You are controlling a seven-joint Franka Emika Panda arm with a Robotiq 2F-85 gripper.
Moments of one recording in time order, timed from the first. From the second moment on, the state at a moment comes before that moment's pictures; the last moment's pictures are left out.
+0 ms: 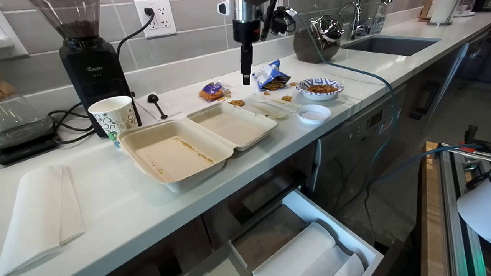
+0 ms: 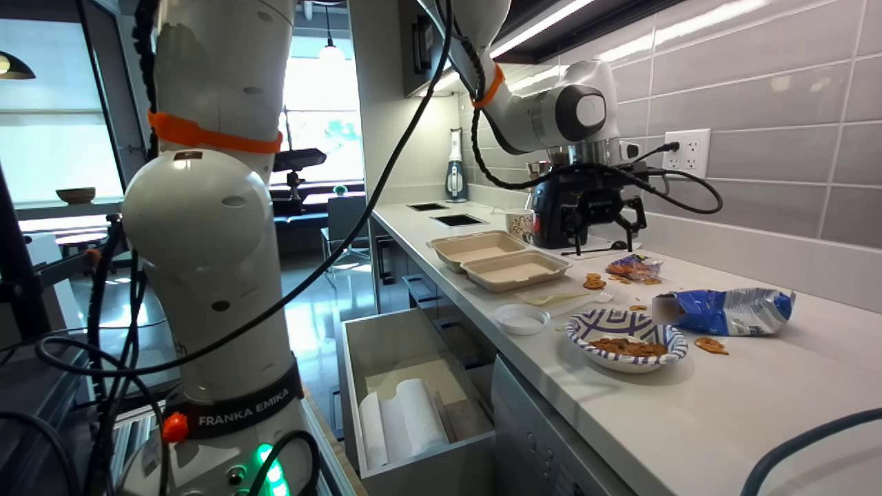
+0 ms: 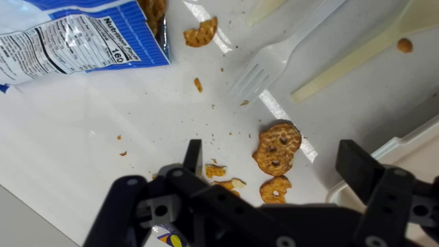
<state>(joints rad) -0.13 0.24 0.04 -2.03 -0.14 2.43 -0.59</state>
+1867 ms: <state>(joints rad) -0.07 0.25 0.04 -2.02 -0.14 2.45 -0.47</state>
